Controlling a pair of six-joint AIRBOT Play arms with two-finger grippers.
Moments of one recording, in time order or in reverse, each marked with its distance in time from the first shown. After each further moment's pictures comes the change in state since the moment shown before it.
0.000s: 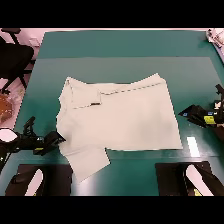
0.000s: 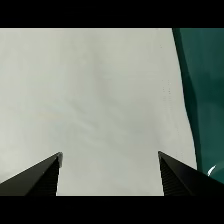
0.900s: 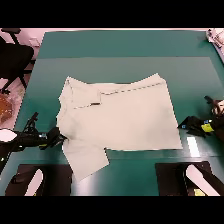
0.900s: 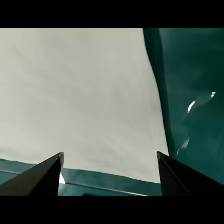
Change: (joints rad) left arm -0.002 -0.001 0.000 -0.182 0.077 0.134; right arm 0.000 -0.114 -0.048 -0.166 0.111 -0.020
